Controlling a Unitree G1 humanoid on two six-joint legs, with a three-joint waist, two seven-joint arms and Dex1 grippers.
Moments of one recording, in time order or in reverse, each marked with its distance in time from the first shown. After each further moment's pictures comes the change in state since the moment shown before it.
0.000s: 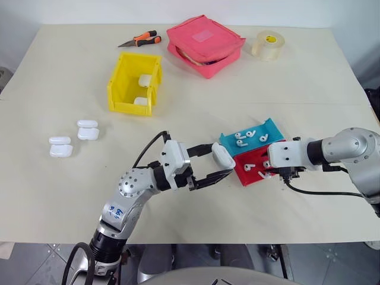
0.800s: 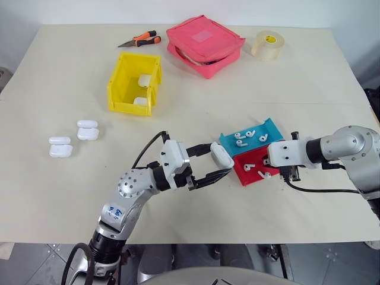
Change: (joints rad) left arm 0.001 0.009 0.002 -0.006 0.000 0.009 0.014; right arm -0.026 0.024 0.005 0.046 -0.025 -0.037 0.028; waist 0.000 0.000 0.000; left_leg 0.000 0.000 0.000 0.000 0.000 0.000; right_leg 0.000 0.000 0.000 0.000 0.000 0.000
